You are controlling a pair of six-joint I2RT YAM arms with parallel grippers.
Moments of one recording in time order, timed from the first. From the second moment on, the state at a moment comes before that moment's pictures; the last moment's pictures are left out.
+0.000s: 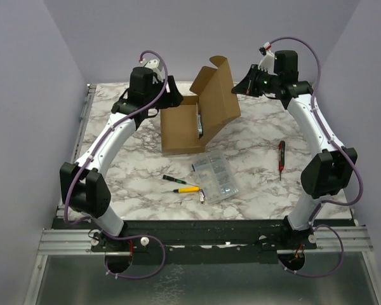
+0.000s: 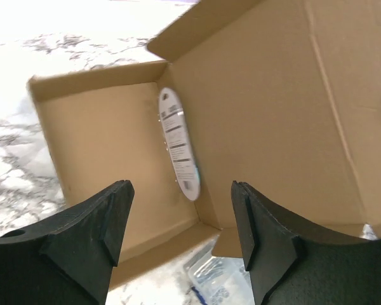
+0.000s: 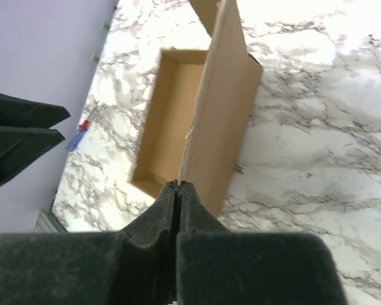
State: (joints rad) left arm -0.31 1.61 1.50 -0.34 0.17 -0.39; right arm 0.18 1.79 1.78 -0.51 -0.56 0.36
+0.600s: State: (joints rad) left arm -0.45 1.95 1.64 -0.30 0.14 -0.48; right arm 0.18 1.78 1.76 -0.45 -0.60 0.39
